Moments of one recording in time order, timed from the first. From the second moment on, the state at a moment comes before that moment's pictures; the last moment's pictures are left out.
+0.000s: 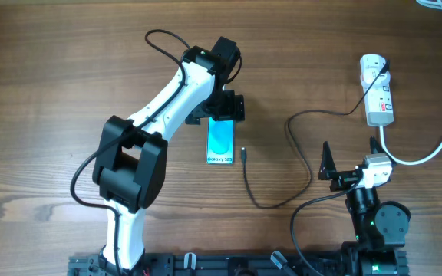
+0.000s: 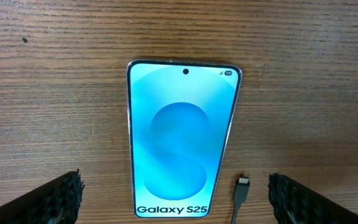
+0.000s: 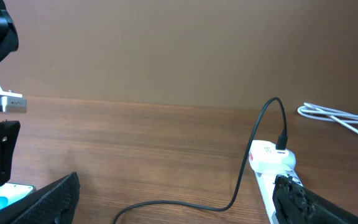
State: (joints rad) left arm -0.50 2.12 1.73 -1.15 0.10 -0.51; right arm -0.01 0.02 0.01 0.00 -0.10 -0.03
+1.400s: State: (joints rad) left arm -0.58 2.13 1.55 -0.95 0.00 -0.59; right arm -0.01 0.02 0.01 0.00 -0.10 -0.03
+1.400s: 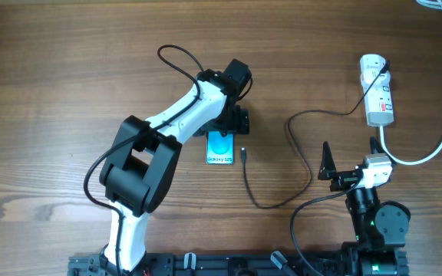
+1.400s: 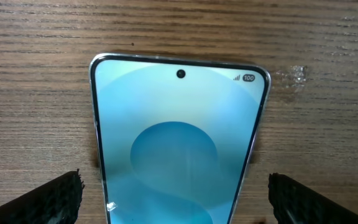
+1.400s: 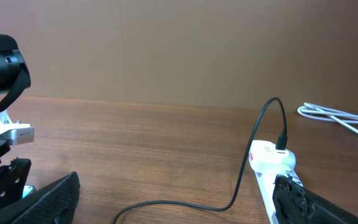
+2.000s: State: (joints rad) left arm -0.58 2.12 1.50 -0.89 -0.01 -0.59; right arm -0.01 0.02 0.01 0.00 -0.10 -0.03
